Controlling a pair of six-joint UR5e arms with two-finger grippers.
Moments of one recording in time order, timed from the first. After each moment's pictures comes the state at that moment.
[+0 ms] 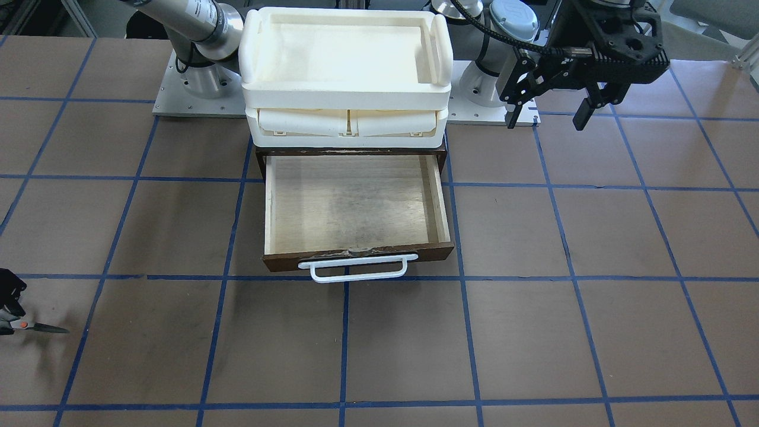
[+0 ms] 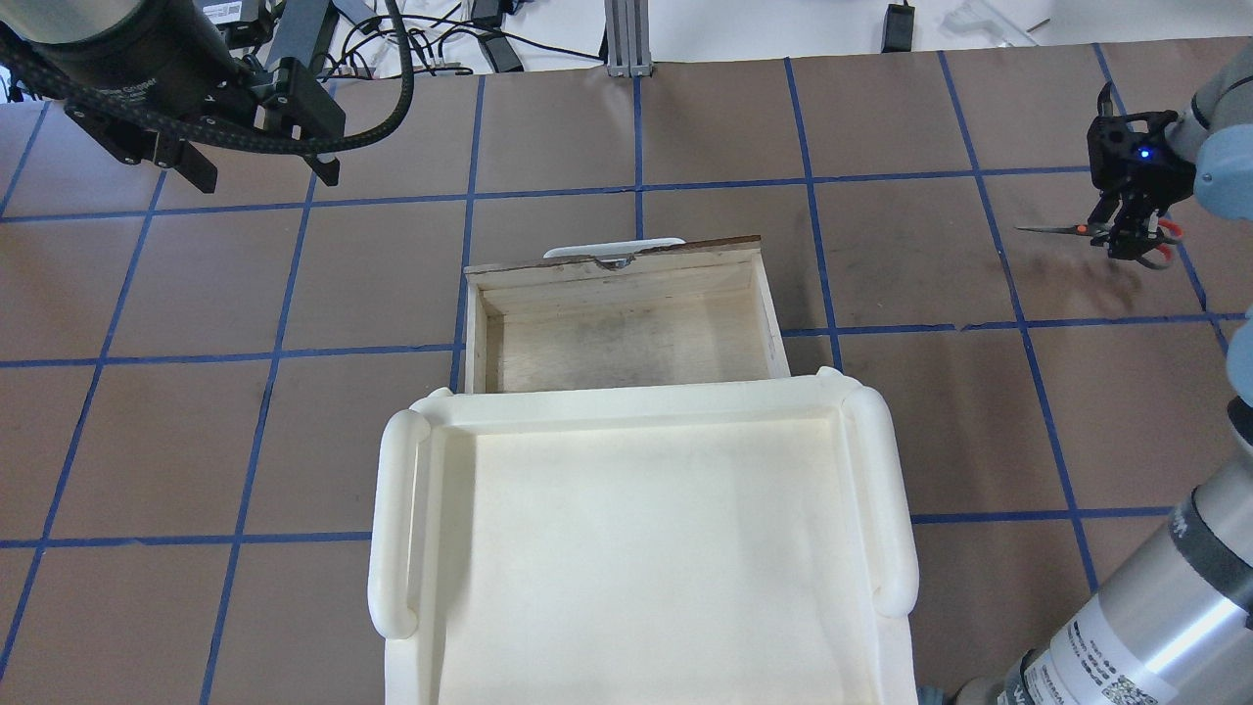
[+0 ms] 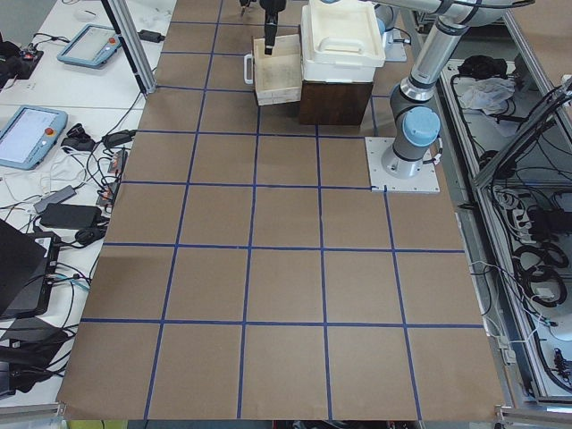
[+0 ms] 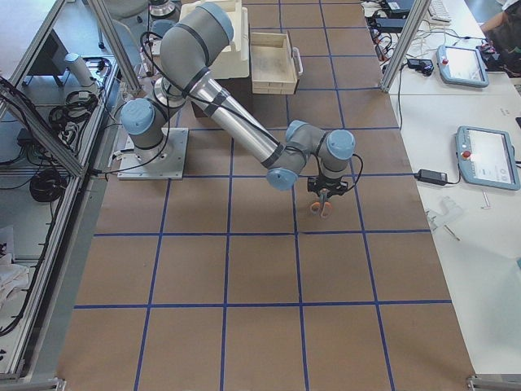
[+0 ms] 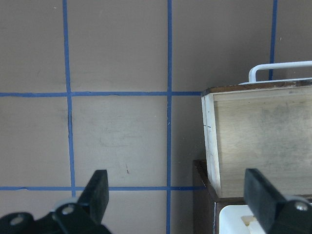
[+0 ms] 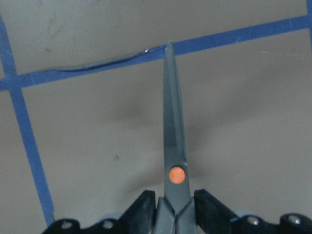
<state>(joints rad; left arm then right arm) -1.54 -1.52 -1.46 -1.61 1.57 0.02 1.07 -1.00 1.52 -2.12 -1.52 -1.87</state>
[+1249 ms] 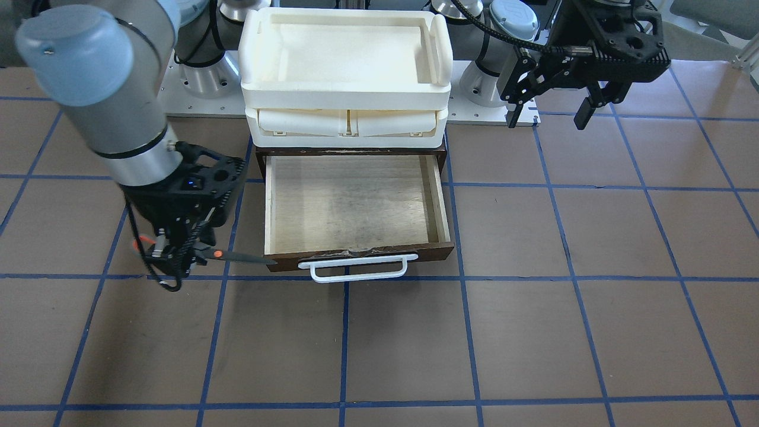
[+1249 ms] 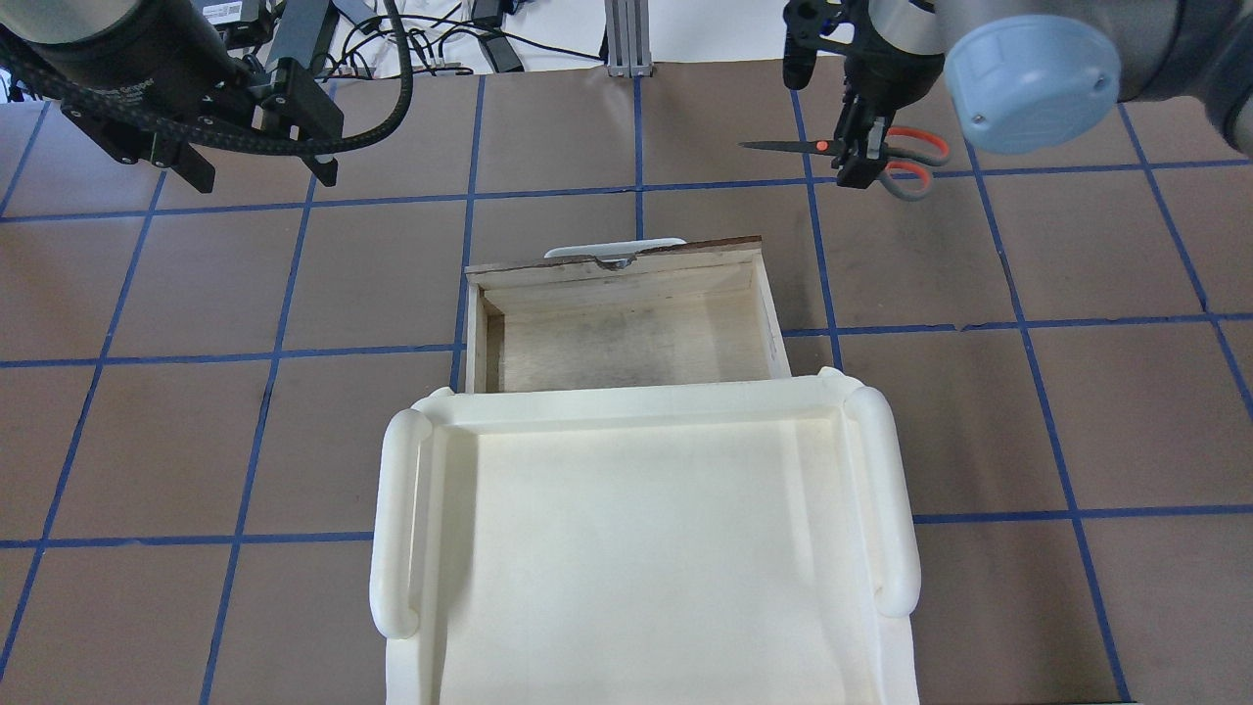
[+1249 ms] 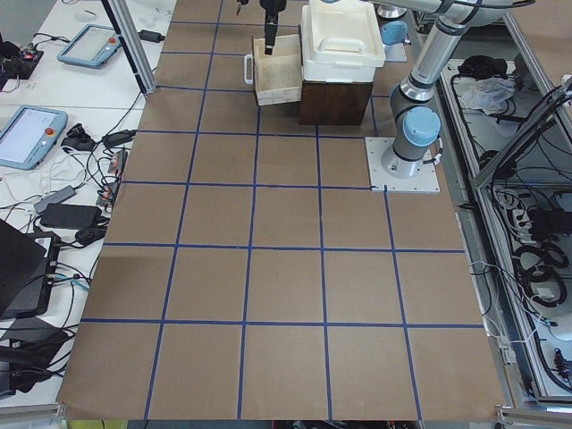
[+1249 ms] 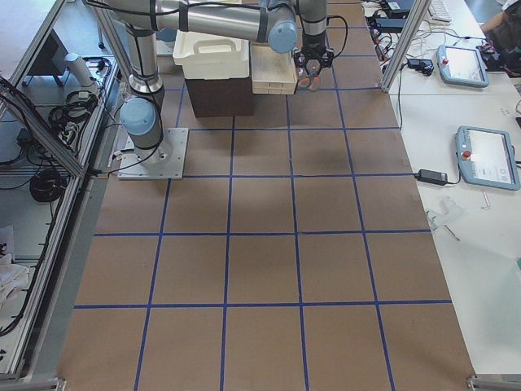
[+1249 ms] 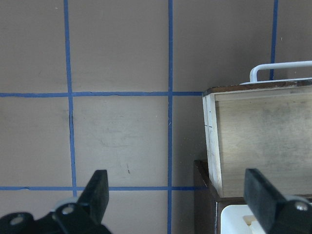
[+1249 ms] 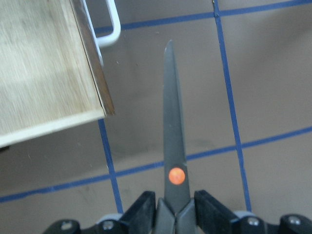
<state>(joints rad) -1.54 -1.51 -1.46 -1.61 1.57 0.02 1.66 -1.34 1.51 -1.90 -1.53 -1.29</state>
